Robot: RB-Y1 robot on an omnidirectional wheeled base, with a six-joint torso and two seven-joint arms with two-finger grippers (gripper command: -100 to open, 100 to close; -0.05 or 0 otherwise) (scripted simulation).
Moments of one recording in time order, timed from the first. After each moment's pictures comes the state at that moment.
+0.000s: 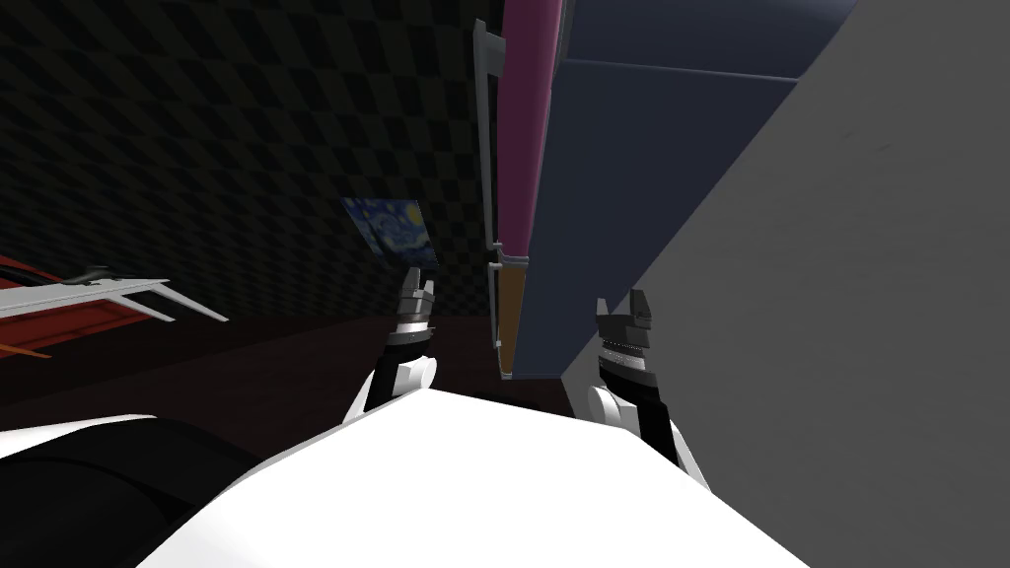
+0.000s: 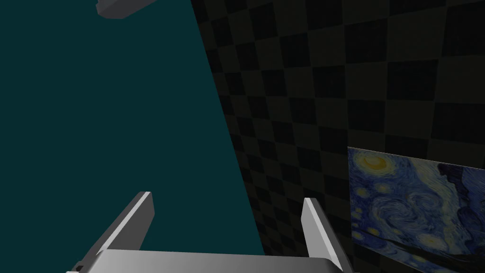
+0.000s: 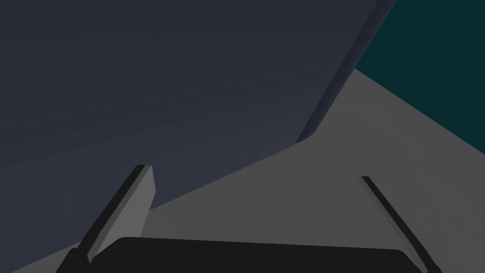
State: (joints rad) left arm 0.48 -0.05 0.07 -2.35 -0.01 -0.40 -0.17; right arm 0.46 -0.02 -0.02 -2.27 0.02 -0.48 -0.04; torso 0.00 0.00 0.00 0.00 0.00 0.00
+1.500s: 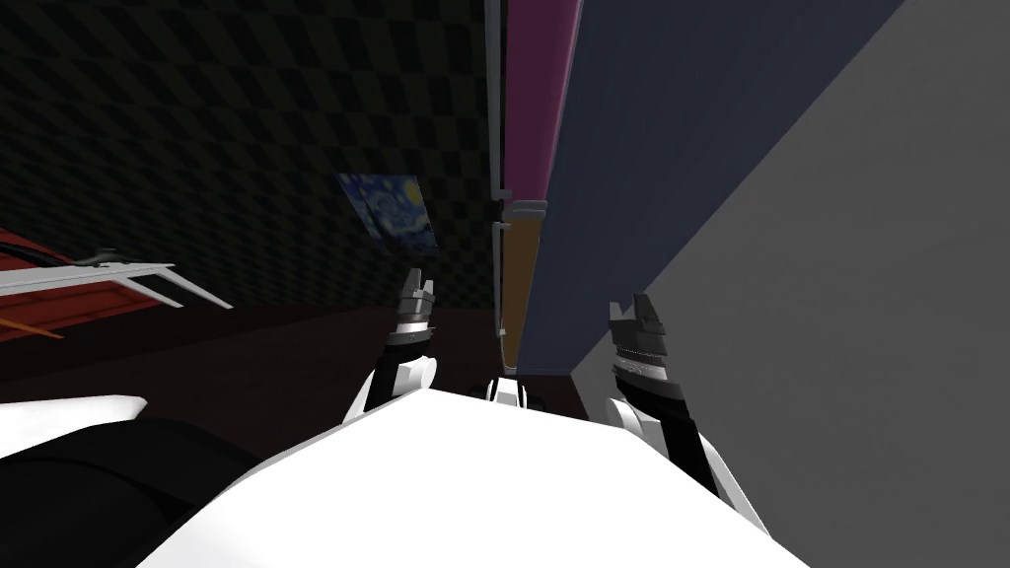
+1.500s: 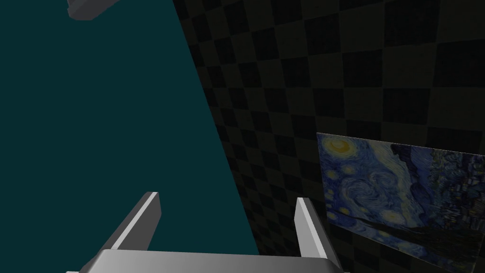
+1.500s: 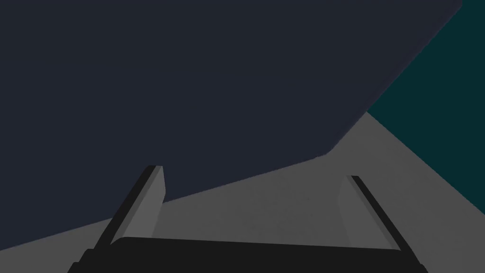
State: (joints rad) left arm 0.48 -0.05 0.07 -2.35 -0.01 -0.40 -0.17; right arm 0.52 -0.11 -0.09 -2.30 0.03 -0.46 0.02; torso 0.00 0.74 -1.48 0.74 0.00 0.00
